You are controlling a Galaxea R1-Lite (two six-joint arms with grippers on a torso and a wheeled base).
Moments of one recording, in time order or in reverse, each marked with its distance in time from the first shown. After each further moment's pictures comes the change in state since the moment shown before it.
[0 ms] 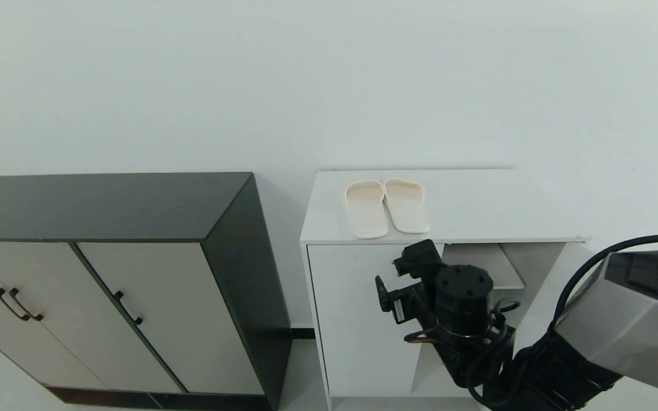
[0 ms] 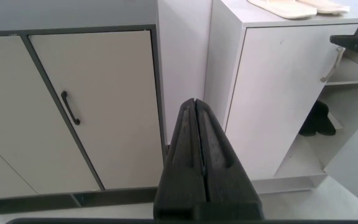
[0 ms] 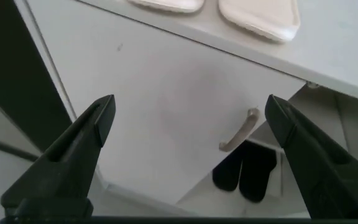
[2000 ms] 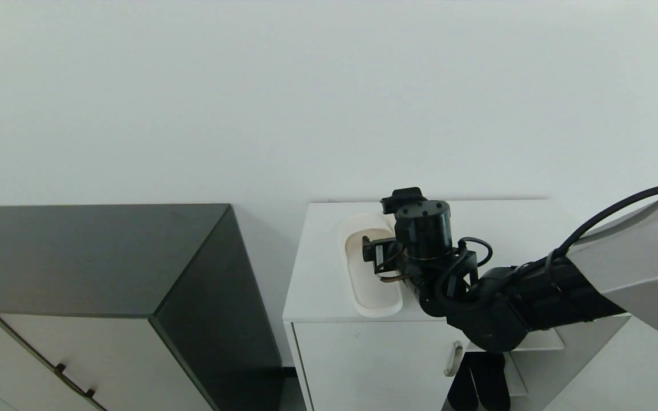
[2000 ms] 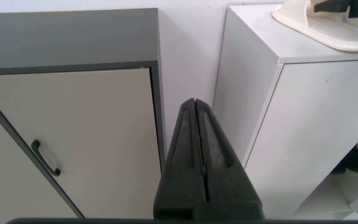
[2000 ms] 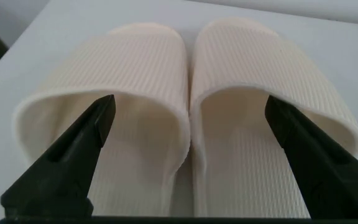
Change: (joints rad) left arm 0.000 0.000 0.000 0.000 0.000 -0.003; right arm -0.034 -0.003 -0.447 0.544 -0.018 0.223
